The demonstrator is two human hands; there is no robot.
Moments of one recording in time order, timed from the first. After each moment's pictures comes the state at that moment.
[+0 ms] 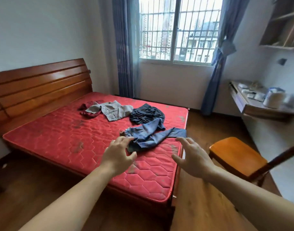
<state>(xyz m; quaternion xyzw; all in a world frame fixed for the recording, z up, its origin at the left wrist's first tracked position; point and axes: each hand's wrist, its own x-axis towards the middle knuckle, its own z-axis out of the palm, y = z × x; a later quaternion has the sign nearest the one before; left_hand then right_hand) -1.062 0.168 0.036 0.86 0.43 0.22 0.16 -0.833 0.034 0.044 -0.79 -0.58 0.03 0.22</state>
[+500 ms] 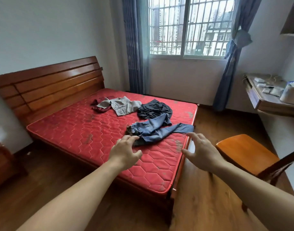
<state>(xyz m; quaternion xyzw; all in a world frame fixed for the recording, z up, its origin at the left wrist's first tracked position) -1.011 0.108 0.026 0.84 0.50 0.16 0.16 -0.759 -0.007 0.026 -0.79 -0.56 0.05 0.24</state>
